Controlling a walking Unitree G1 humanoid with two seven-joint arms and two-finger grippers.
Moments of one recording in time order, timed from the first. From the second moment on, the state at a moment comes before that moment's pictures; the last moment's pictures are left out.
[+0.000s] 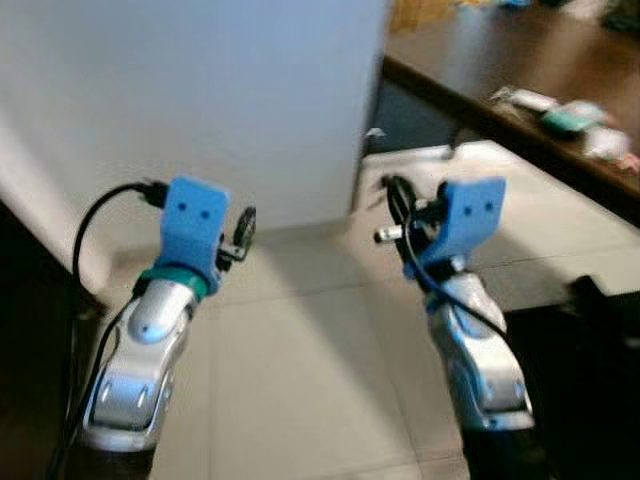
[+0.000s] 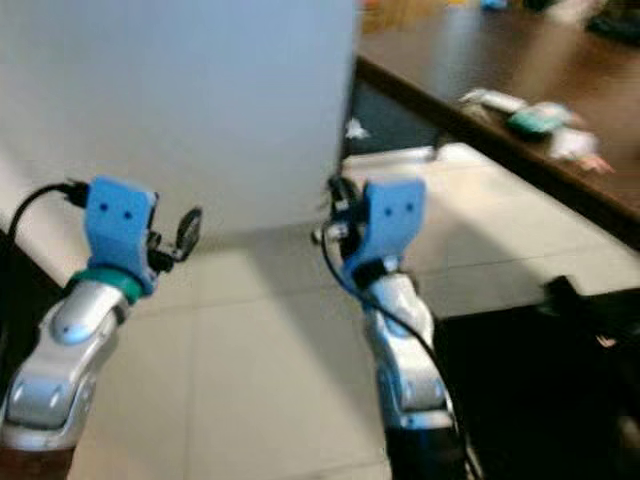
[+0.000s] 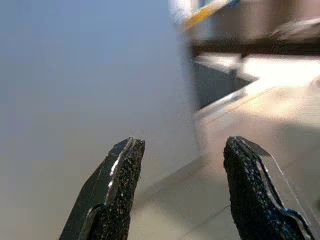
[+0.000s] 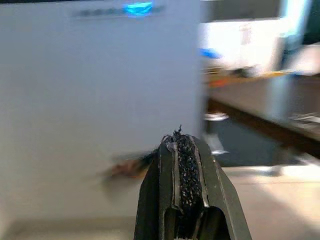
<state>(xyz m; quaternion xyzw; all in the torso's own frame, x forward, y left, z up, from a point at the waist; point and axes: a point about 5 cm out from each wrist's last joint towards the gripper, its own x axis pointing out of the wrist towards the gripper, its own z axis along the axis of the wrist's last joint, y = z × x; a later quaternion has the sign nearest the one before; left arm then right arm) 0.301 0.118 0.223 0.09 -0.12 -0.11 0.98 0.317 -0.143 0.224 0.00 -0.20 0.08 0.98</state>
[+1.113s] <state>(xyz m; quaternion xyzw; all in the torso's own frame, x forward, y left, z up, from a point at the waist) 0.303 0.121 0.227 0.09 -0.13 -0.10 0.98 0.321 -0.143 0.228 -0.01 -0.20 0.08 0.98</state>
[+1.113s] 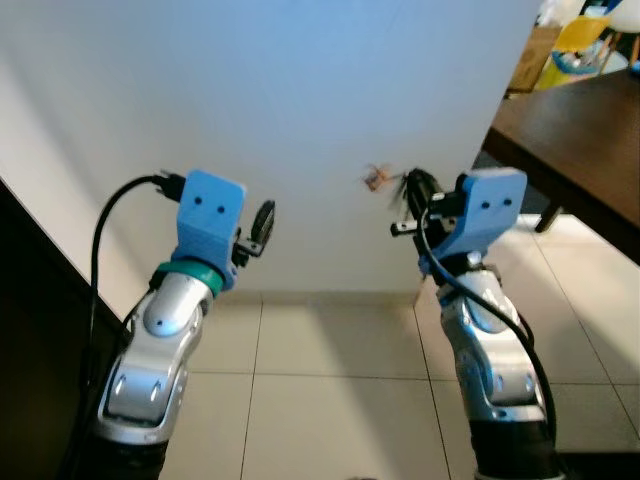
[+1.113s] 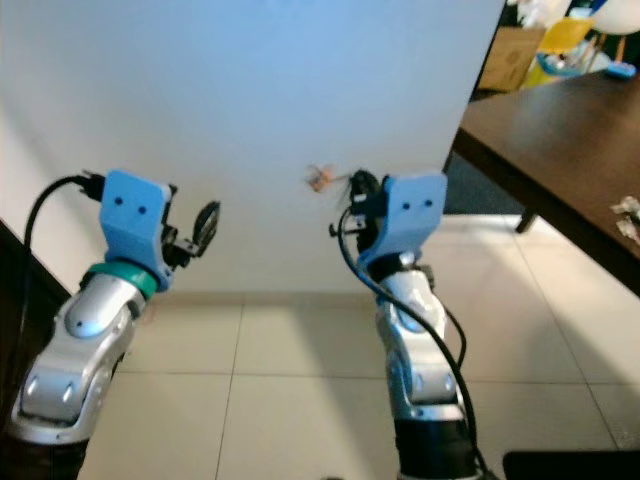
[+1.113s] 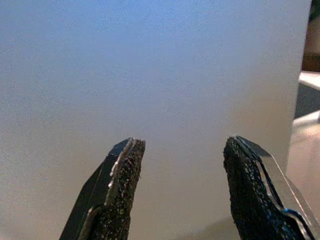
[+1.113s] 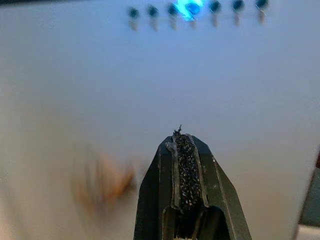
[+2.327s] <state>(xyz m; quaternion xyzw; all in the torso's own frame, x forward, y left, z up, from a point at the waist) 0.302 0.116 0.229 0.09 -0.14 -0.11 0.98 0.331 -0.182 0.263 -0.06 -0.26 0.00 0.96</state>
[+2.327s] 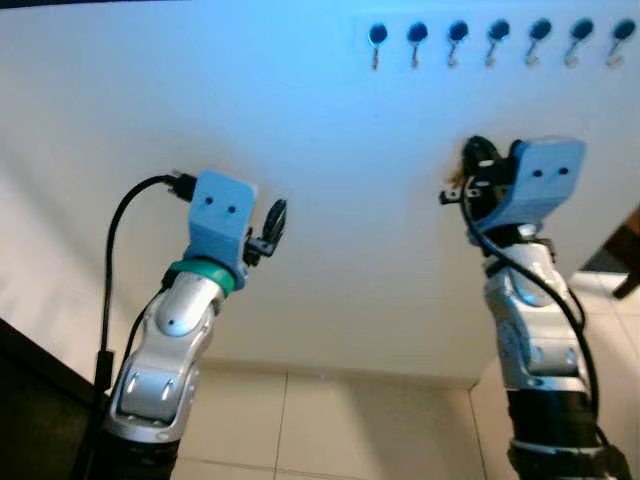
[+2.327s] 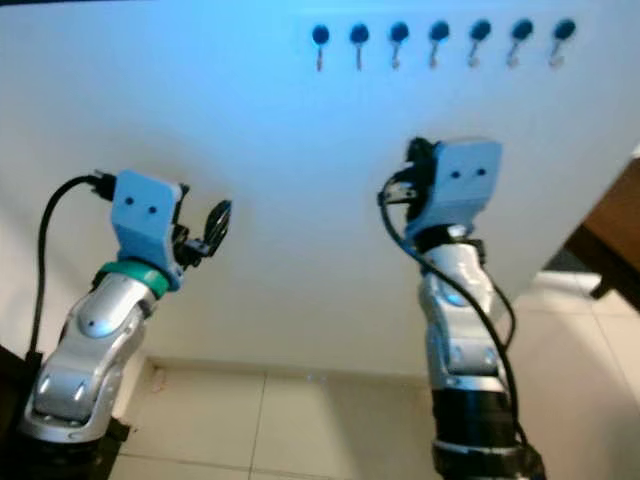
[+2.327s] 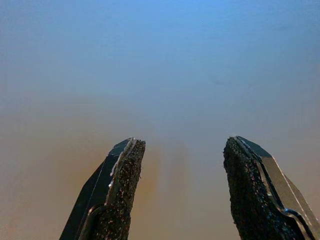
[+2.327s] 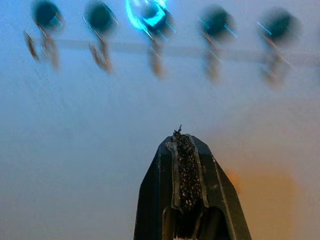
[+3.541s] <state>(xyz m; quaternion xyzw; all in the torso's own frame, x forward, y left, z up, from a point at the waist) 0.292 0.115 0.225 0.06 -0.15 -0.15 0.97 0.312 -0.147 0.295 -0.12 -0.34 0.13 0.93</state>
